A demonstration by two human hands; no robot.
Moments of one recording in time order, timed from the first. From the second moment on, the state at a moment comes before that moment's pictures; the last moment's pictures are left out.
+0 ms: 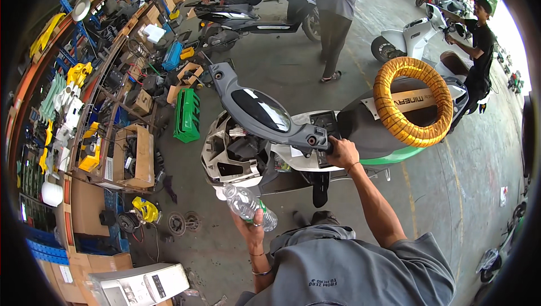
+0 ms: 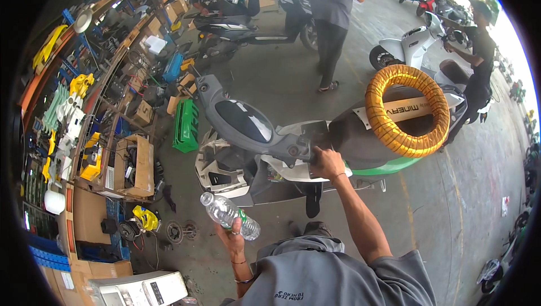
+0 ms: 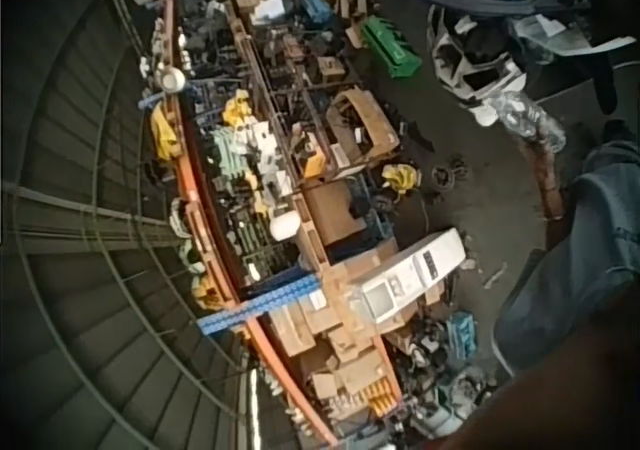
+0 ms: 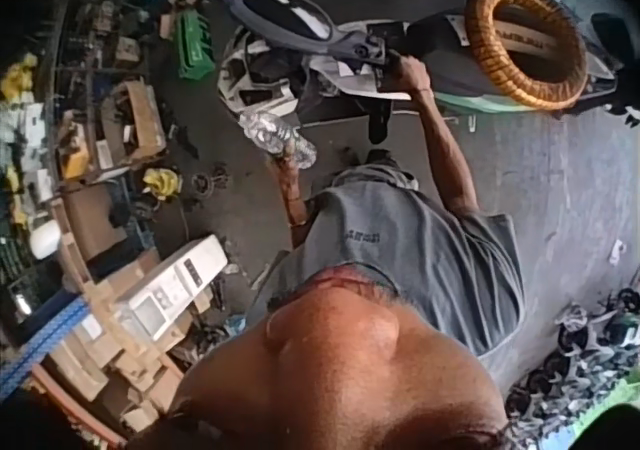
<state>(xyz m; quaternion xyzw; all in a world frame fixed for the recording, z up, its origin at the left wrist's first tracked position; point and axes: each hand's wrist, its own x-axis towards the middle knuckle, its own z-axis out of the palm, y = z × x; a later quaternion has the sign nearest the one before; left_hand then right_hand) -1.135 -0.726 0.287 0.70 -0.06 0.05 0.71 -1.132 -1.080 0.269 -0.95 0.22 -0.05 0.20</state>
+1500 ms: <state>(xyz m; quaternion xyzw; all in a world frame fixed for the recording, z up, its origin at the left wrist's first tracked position) -1.155 -0.709 0.314 0.76 0.02 -0.01 0.64 -1.136 -1.082 0.259 -0.96 0.15 -0.13 0.20</state>
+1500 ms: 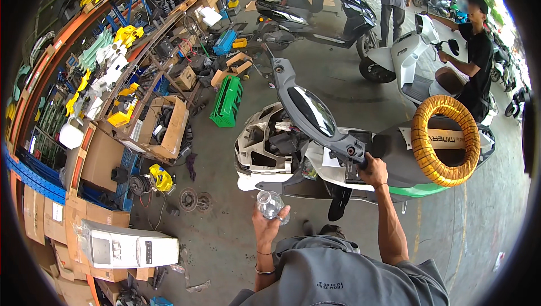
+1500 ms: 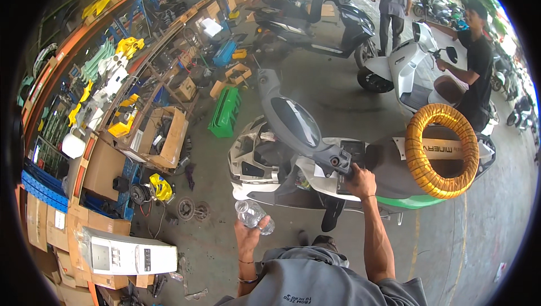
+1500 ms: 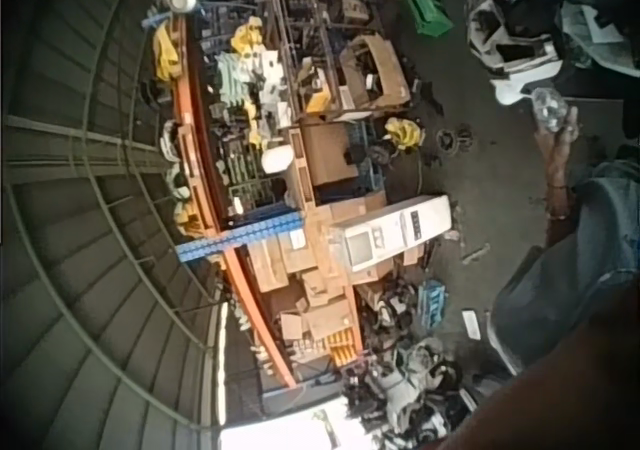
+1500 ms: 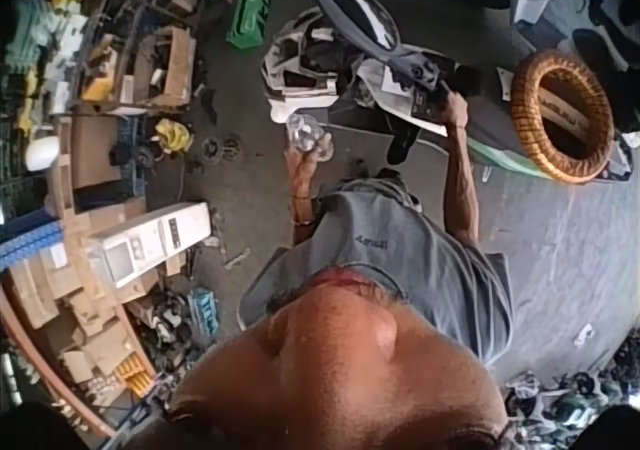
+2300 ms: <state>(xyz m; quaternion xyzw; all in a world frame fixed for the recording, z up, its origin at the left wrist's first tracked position) -1.078 -0.692 0.468 0.73 -0.23 0.39 0.51 -1.139 -1.070 0.273 -0.95 0.17 -0.14 0.21</state>
